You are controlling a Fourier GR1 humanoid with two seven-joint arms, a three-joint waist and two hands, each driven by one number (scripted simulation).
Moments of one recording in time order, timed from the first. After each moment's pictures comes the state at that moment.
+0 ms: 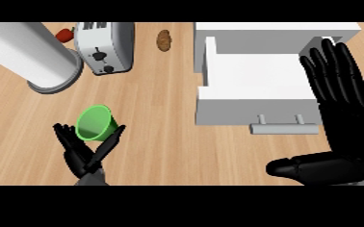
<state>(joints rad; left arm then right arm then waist) -0.14 0.01 0.15 -0.79 0.66 0.50 -1.01 -0.13 -0.08 -0.04 -2.06 -0.14 0.11 0.17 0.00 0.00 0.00</state>
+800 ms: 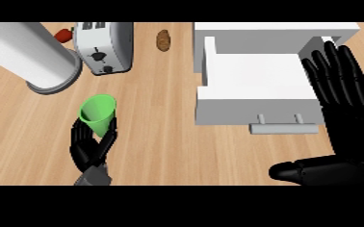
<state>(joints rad) -0.25 0.02 0.19 -0.60 0.68 0.21 -1.08 -0.12 -0.08 -0.04 -2.07 -0.14 0.12 0.18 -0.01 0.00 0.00</state>
